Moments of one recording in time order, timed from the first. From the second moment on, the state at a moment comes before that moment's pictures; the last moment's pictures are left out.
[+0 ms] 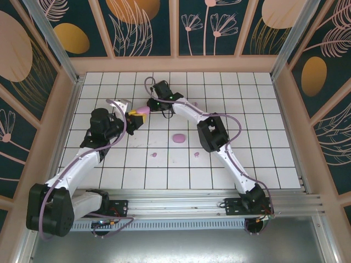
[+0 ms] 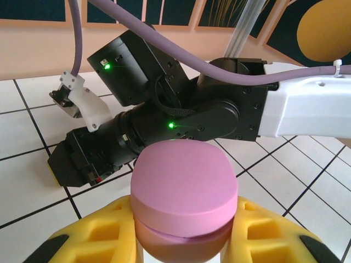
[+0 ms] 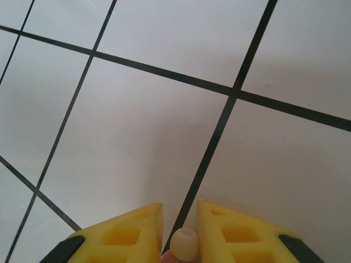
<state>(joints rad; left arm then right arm) -0.21 1.13 0.62 0.22 0.56 -0.16 0.69 2.72 2.41 -0.49 -0.19 0.40</state>
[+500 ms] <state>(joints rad) -0.21 1.08 0.61 0.19 0.54 -0.16 0.72 2.60 2.22 -0.50 -0.16 0.32</state>
